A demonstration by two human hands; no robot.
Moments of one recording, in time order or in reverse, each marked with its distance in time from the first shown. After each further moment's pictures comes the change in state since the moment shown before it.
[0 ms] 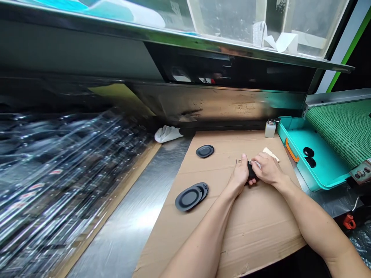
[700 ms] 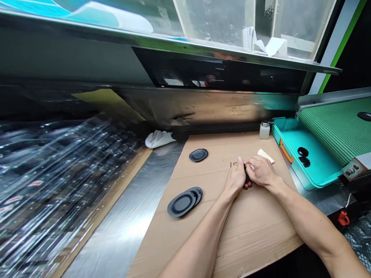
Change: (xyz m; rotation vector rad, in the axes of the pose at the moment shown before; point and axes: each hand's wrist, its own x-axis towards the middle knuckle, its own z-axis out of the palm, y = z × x) left_hand -0.005 -0.001 0.000 0.201 0.012 0.108; right_hand 0.000 -0.005 0.002 -0.075 -0.012 0.062
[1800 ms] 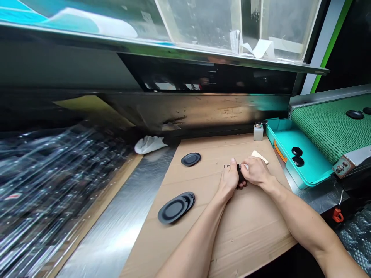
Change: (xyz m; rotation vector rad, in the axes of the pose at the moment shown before) left_hand 0.008 0.001 0.004 -0.163 0.080 -0.081; right_hand 0.003 0.006 0.000 0.100 0.002 0.128
